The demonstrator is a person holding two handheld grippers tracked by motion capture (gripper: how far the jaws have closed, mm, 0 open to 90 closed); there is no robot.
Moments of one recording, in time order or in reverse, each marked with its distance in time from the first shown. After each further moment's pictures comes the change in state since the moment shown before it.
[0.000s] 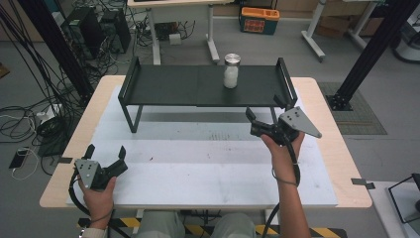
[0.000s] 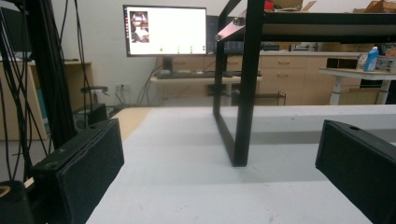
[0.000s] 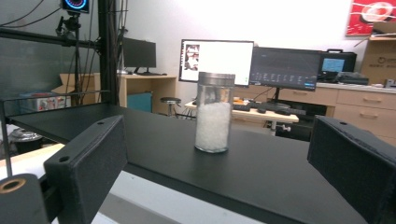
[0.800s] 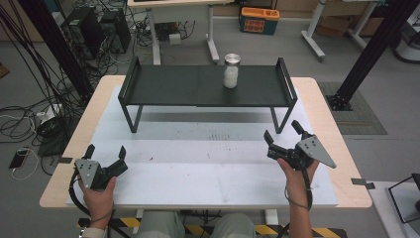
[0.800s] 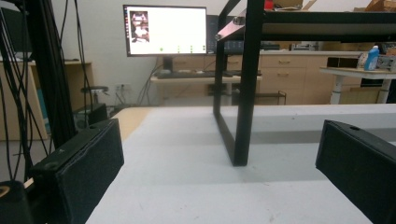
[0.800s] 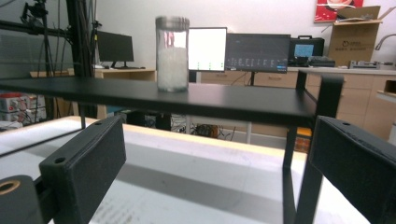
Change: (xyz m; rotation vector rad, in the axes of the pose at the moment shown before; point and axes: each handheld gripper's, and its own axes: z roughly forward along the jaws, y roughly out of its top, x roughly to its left) left arm -0.001 0.000 0.000 0.001 0.002 0.002; right arm -0.011 -0.057 -0.058 0.026 -0.096 0.028
